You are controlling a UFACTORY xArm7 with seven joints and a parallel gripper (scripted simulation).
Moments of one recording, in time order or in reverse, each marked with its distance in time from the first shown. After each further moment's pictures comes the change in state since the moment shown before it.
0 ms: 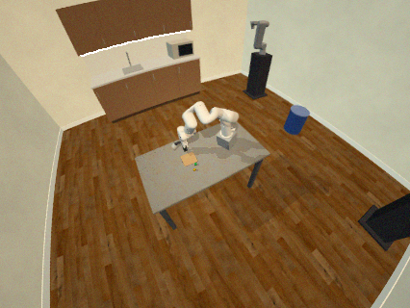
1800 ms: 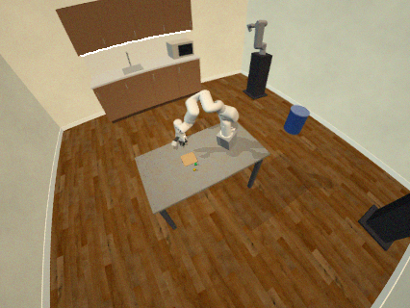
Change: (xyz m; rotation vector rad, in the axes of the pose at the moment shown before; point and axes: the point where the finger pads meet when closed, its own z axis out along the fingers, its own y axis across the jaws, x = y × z) arm 0.013 0.009 -0.082 -0.006 -0.015 -0.618
